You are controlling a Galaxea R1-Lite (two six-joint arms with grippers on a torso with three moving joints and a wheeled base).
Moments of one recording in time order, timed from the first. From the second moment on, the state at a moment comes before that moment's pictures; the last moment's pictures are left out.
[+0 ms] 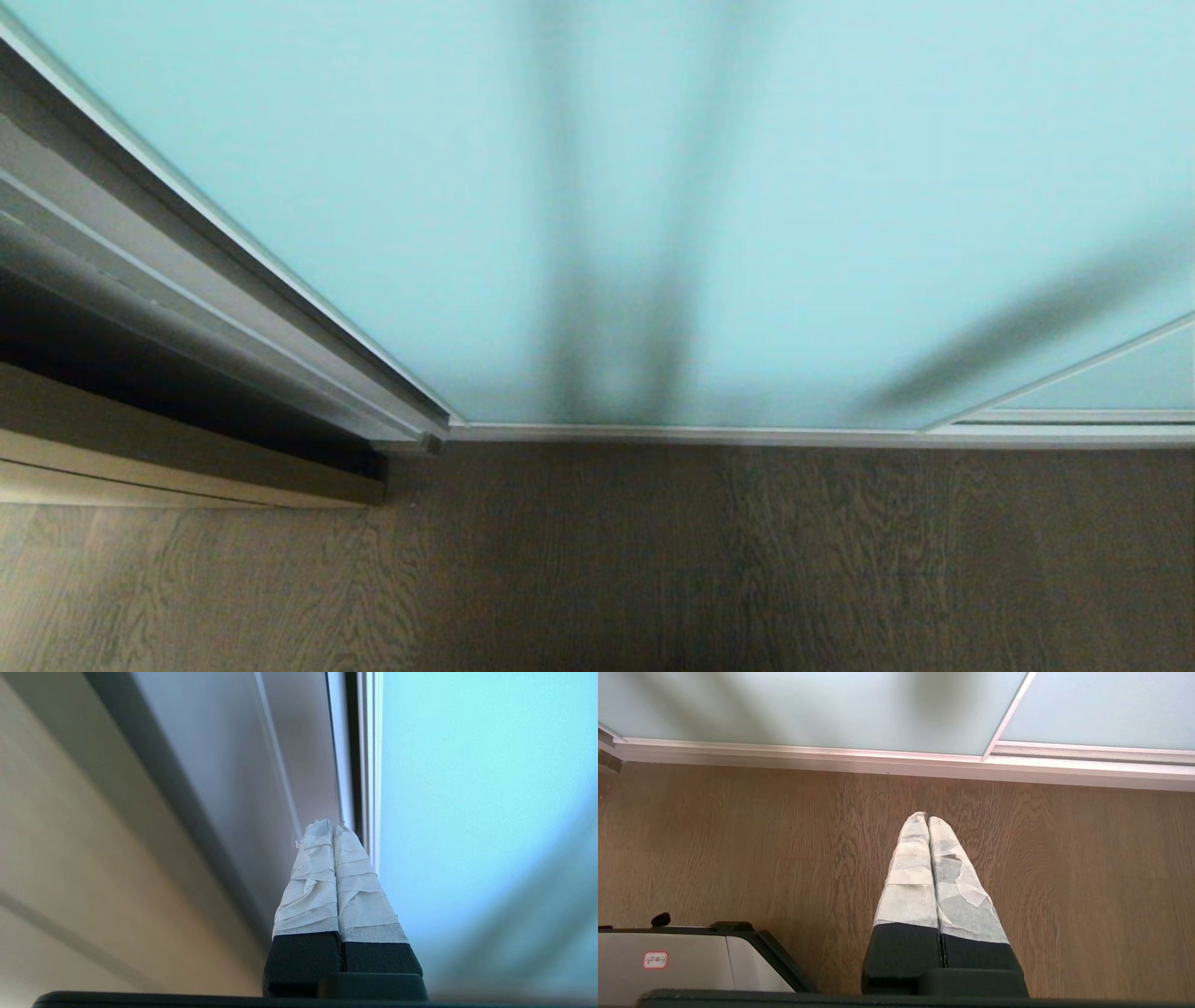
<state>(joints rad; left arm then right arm) 0.02 0.42 -0.61 -0.36 0.03 0.15 0.00 0.00 0.00 -0.01 -0.01 0.03</state>
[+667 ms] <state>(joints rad) 0.02 0.52 -0.47 -0.78 0.00 0.10 0.00 0.00 0.00 -0.01 -0.01 0.03</state>
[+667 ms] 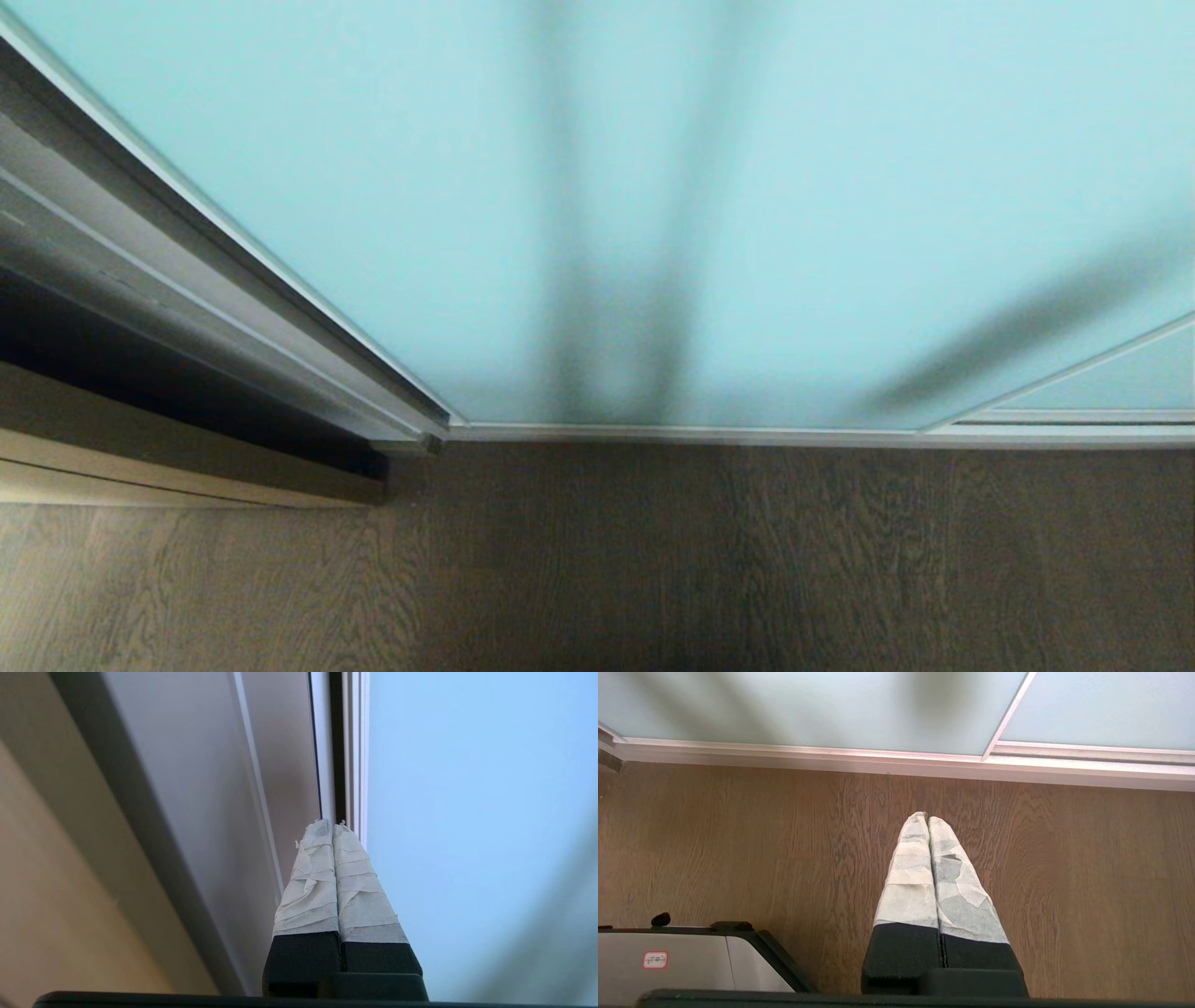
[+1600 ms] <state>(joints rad) 0.02 0.84 -0.52 -1.06 0.04 0.07 0.00 0.00 0.00 -0.01 -0.01 0.03</state>
